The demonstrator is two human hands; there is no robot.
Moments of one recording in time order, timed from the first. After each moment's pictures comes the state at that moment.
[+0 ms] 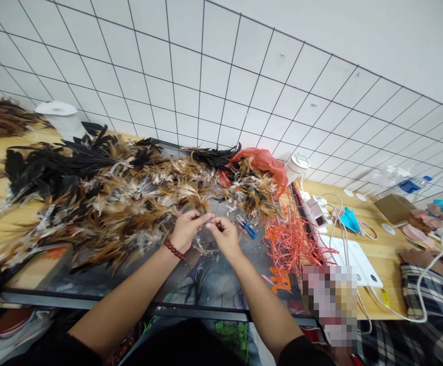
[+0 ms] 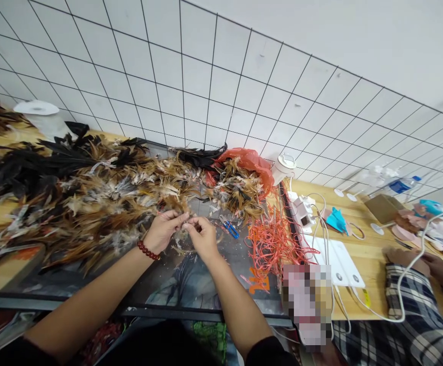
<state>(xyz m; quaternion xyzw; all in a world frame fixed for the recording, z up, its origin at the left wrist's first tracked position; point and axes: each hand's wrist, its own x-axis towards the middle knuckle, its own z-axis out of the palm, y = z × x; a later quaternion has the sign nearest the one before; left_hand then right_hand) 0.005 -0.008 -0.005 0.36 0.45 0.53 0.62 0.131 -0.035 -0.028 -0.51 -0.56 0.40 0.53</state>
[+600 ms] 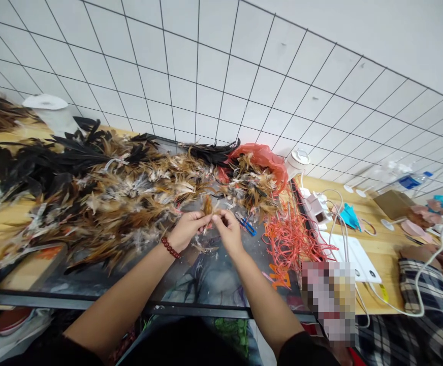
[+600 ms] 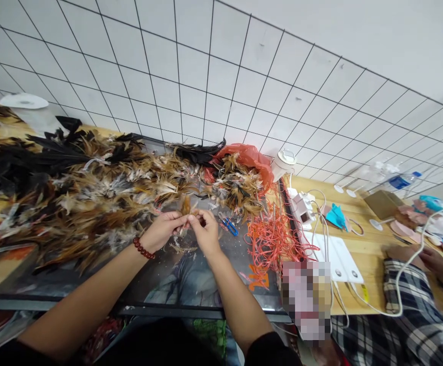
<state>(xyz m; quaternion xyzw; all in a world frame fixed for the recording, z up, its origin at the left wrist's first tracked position) 0.002 -0.009 -0.001 0.45 0.44 0.39 0.67 0.136 -0.034 -0.017 -0.49 -0.54 0.37 0.57</state>
